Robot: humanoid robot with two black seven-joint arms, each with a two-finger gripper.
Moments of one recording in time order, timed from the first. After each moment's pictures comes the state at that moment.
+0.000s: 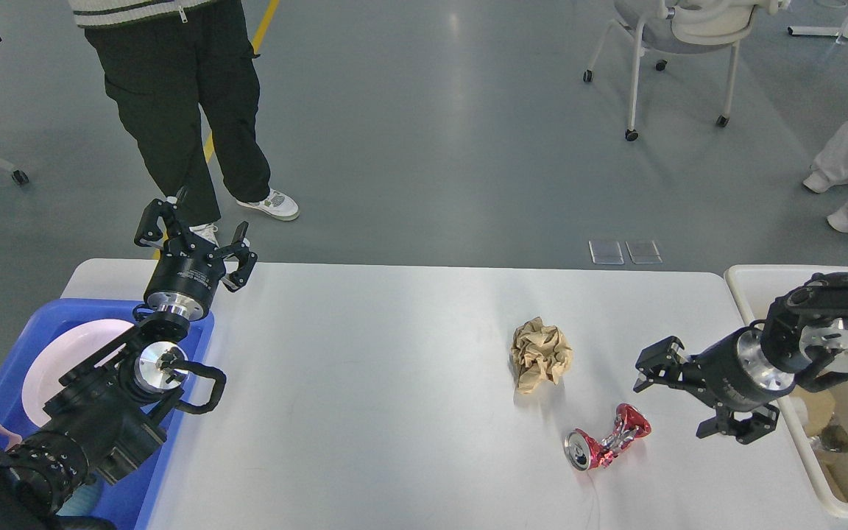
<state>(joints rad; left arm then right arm) -0.70 0.15 -0.77 -0.40 -0.11 -0.43 -0.46 1.42 -0.69 -0.76 1.31 -0.03 0.35 -0.31</state>
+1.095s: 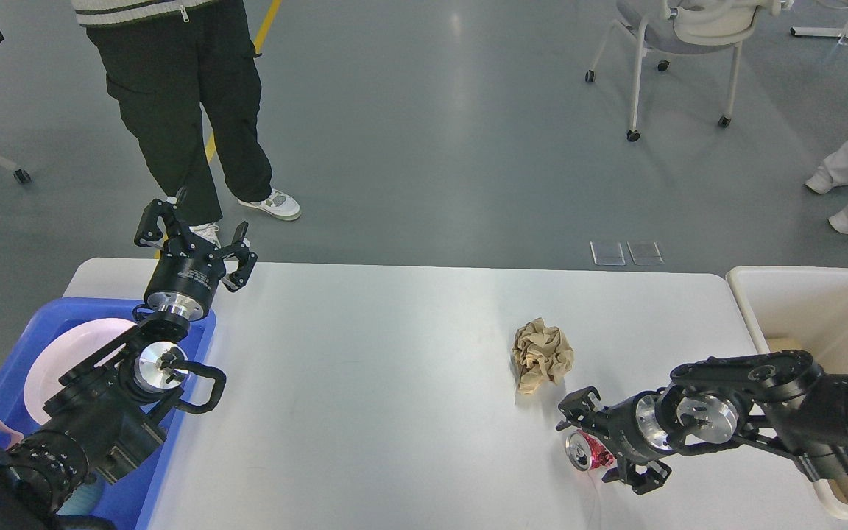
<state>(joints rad) -0.70 0.15 -0.77 -0.40 -0.11 -0.43 -0.46 1.02 -0.42 -0.49 1.06 0.03 0.18 -0.31</state>
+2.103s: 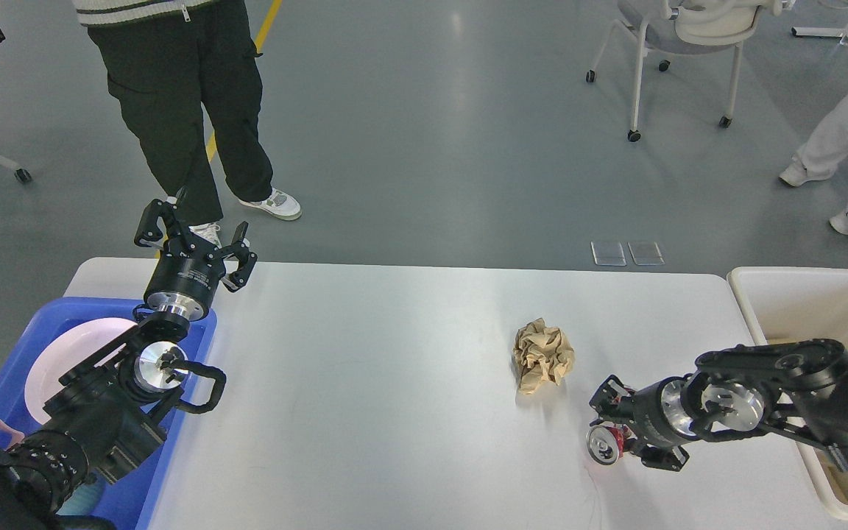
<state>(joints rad) -0.70 0.15 -0.77 -0.40 -0.11 -0.43 -0.46 1.05 -0.48 -0.50 1.07 0.02 0.15 -0.31</state>
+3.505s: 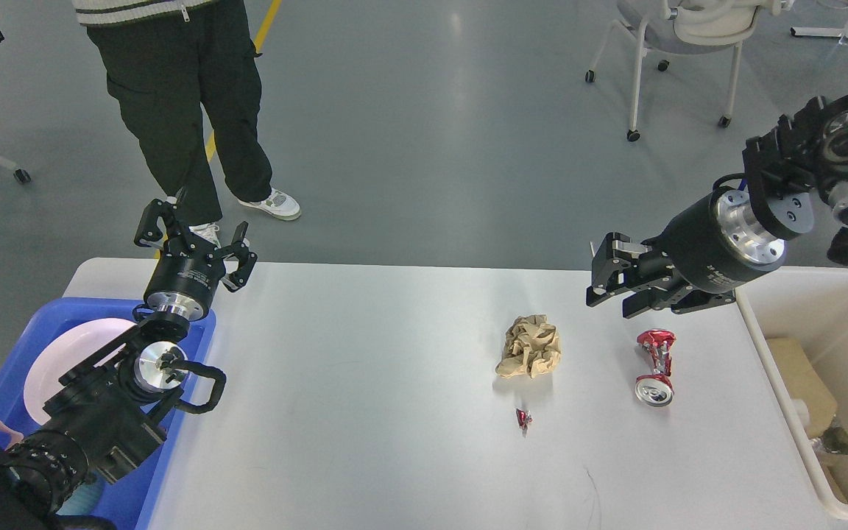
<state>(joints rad) -0.70 0.15 -0.77 -0.40 -0.11 -0.43 -0.46 2.07 -0.68 -0.84 1.61 -0.09 0.51 -0.32</state>
